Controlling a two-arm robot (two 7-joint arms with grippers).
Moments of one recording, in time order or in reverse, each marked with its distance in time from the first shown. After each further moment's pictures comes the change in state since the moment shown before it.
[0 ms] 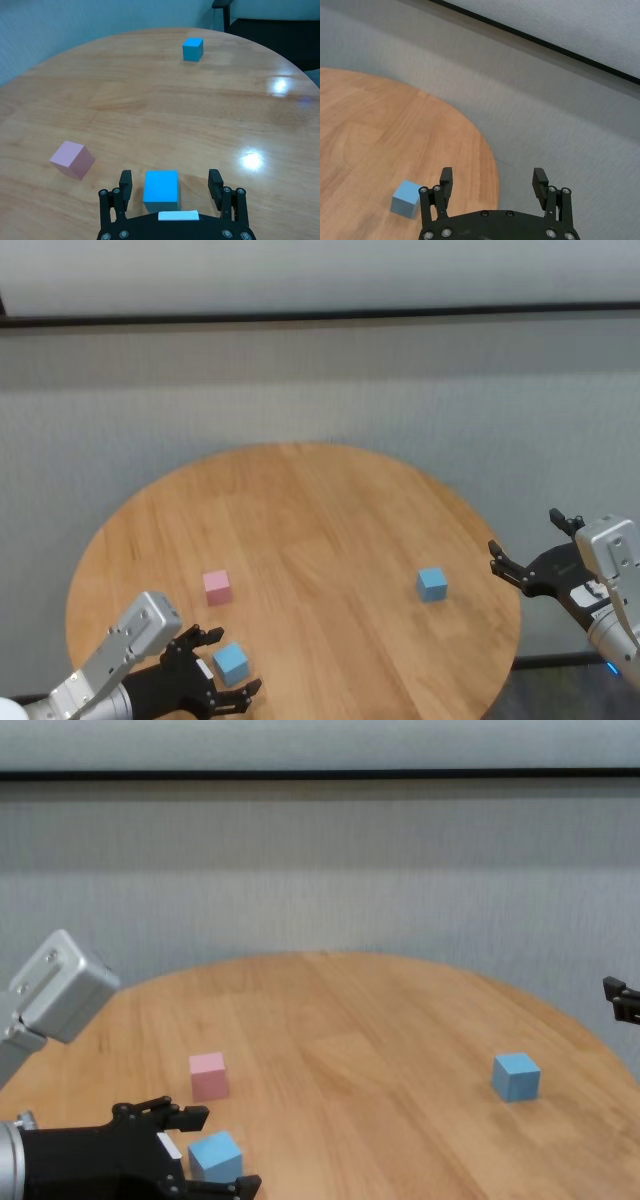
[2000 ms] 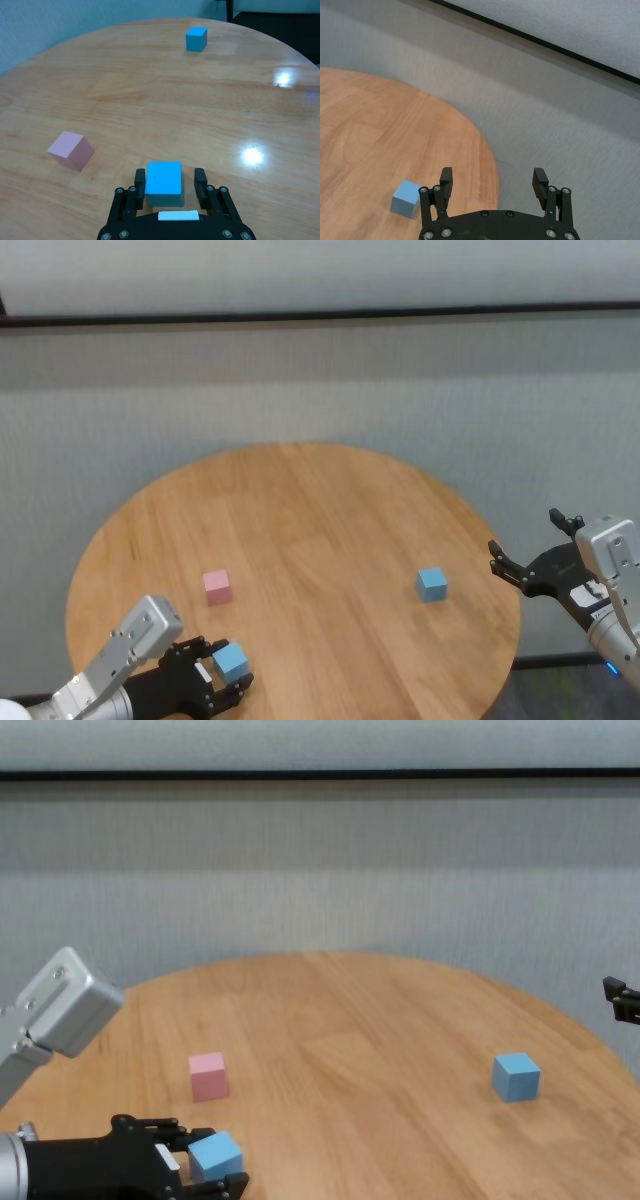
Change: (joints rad) left arm -0.012 -0.010 0.010 0.037 0.010 -0.004 0.004; right arm 0.000 0.000 0.000 0.000 0.000 0.000 0.000
